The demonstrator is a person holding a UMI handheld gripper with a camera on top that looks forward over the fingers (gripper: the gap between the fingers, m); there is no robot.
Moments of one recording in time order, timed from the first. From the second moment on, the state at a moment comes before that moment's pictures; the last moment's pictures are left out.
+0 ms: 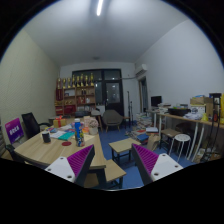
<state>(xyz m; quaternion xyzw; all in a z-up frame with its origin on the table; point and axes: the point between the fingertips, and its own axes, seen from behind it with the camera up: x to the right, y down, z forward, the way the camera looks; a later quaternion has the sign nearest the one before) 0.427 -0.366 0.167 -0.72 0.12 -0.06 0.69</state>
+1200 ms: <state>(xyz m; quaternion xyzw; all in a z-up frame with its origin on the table) 0.271 0.083 0.108 -0.73 0.06 -0.08 0.68</state>
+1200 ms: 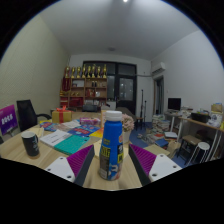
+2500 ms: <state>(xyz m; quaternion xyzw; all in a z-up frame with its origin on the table) 0.155 0.168 0.186 -0.61 -0.27 -0.41 0.62</state>
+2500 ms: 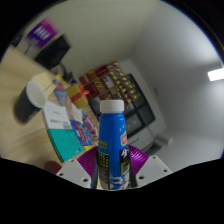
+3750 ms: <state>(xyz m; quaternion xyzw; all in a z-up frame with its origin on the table) 0.139 0.180 0.132 -0.71 0.05 0.02 0.70</state>
